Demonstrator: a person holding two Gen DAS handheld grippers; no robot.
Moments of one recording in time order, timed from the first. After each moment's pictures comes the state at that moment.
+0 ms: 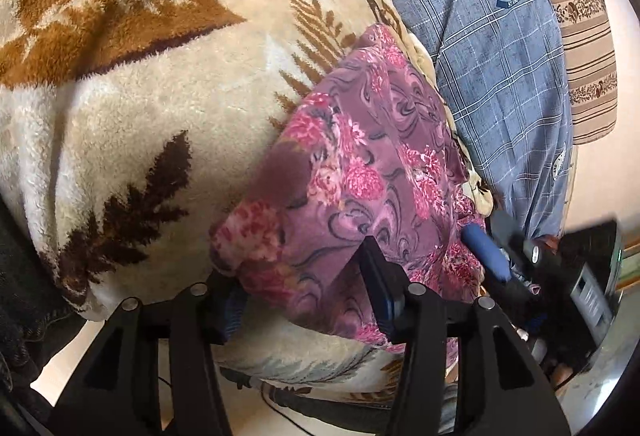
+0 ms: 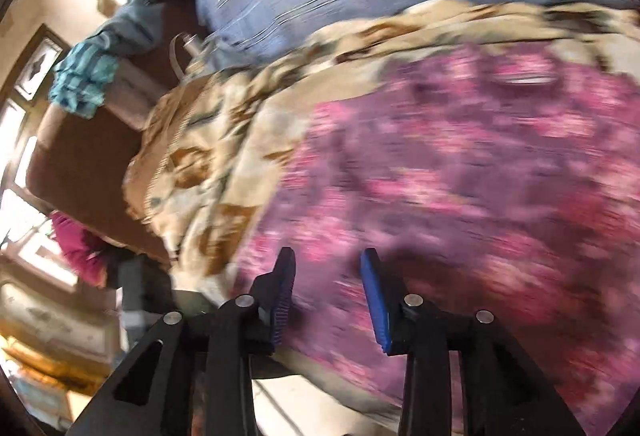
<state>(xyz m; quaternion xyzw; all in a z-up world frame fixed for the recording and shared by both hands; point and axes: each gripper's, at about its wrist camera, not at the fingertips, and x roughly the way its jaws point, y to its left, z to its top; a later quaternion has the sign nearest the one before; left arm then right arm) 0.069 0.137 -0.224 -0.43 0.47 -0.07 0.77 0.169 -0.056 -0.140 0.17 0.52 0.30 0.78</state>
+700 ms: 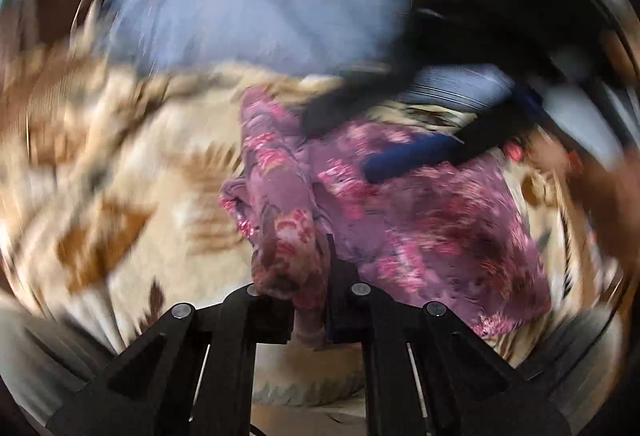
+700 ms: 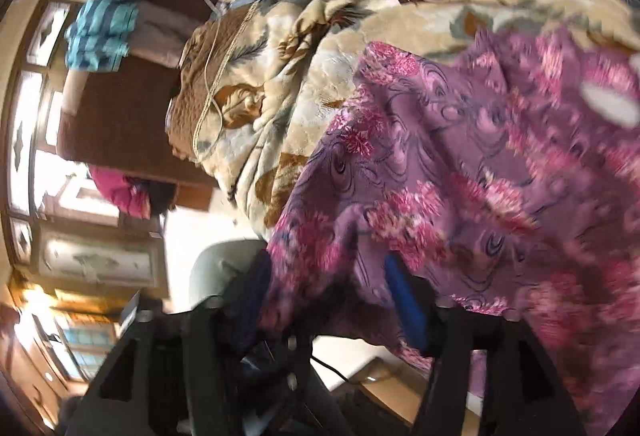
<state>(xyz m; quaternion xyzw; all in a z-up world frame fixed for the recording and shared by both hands) 0.039 -0.004 -0.099 -0.03 0.34 -0.05 0.94 0.201 -0.046 -0.074 0.09 0.64 0.38 0.66</state>
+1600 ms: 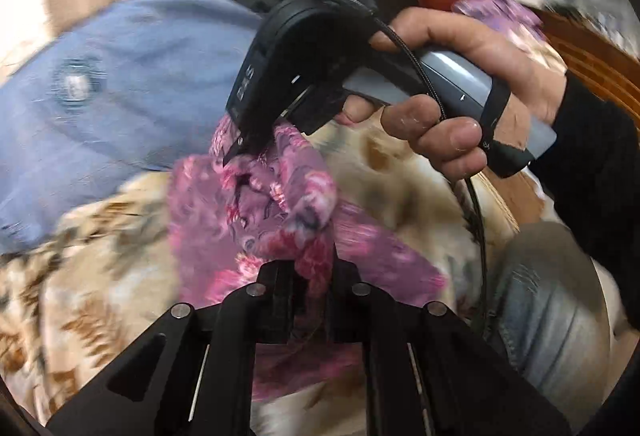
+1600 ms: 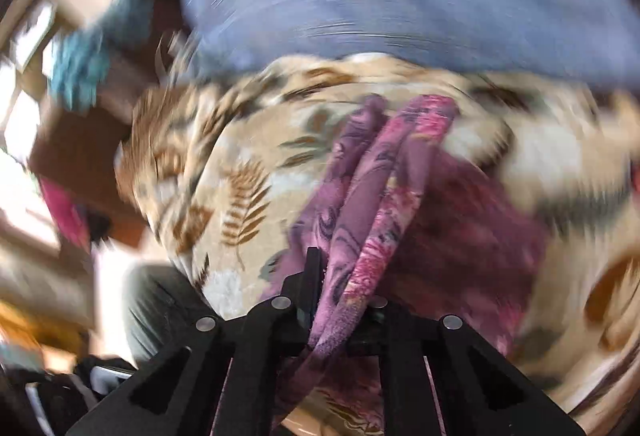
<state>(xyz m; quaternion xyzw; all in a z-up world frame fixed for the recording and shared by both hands) 0.025 -0.184 -0.061 0.15 0.29 -0.29 0.90 0.209 -0.291 -0.070 0.16 0.55 0.27 0.78</state>
